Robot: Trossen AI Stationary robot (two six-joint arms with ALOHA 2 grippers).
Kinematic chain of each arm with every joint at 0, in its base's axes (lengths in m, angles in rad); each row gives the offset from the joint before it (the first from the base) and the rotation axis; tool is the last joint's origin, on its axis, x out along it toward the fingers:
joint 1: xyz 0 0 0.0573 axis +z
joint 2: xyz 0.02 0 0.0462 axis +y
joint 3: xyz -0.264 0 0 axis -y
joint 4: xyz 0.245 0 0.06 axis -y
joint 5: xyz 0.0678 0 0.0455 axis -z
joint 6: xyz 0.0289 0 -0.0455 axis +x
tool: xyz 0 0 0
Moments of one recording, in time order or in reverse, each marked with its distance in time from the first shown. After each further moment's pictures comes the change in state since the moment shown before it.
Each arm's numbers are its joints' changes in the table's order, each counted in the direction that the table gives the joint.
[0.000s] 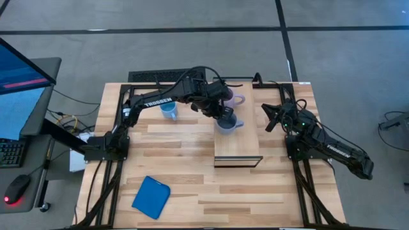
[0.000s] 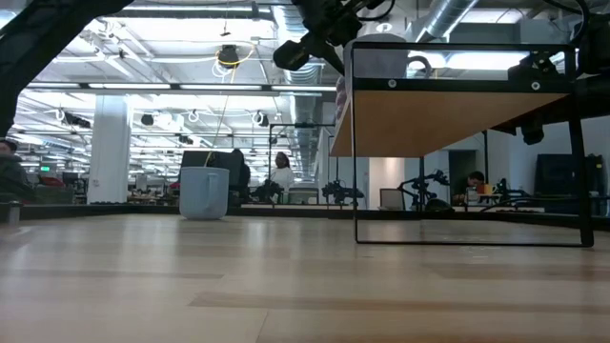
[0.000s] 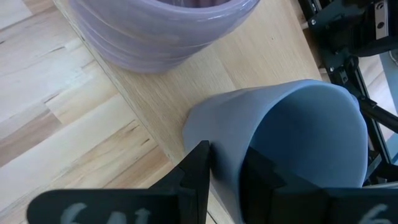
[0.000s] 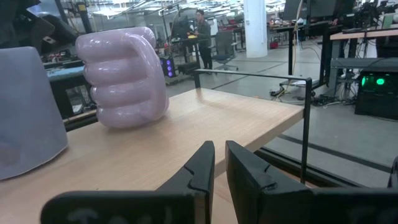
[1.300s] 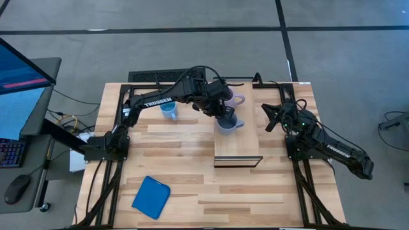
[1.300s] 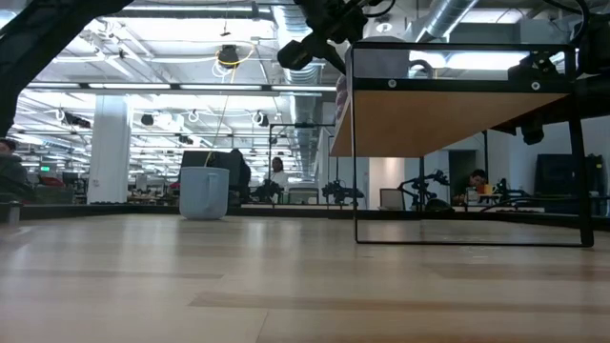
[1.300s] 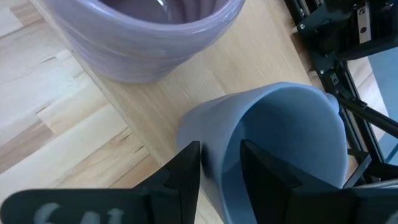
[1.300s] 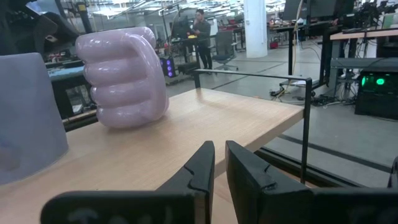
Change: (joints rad) left arm 0.000 0.000 0.000 0.029 0.000 0.019; right arm 0.000 0.000 0.000 0.000 0.000 0.000
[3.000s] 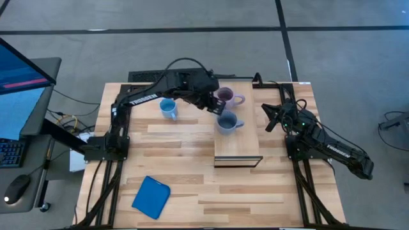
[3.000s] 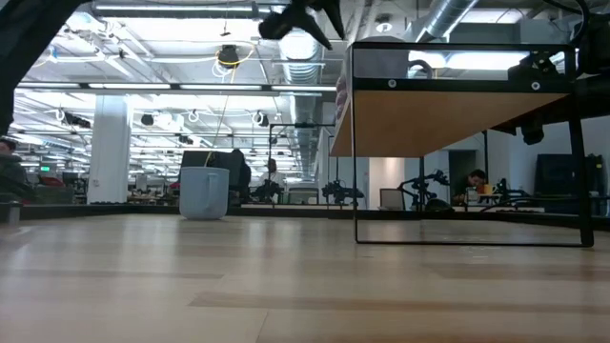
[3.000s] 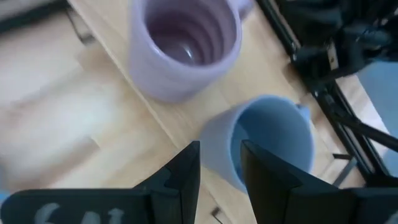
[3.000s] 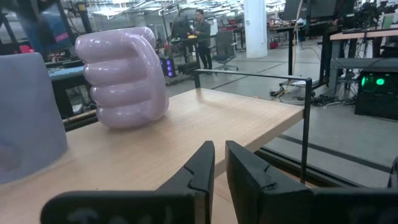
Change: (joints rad) left arm 0.002 -0.132 0.002 -0.060 -0.134 0.046; right arm 0.000 0.000 0.000 0.000 0.000 -0.001
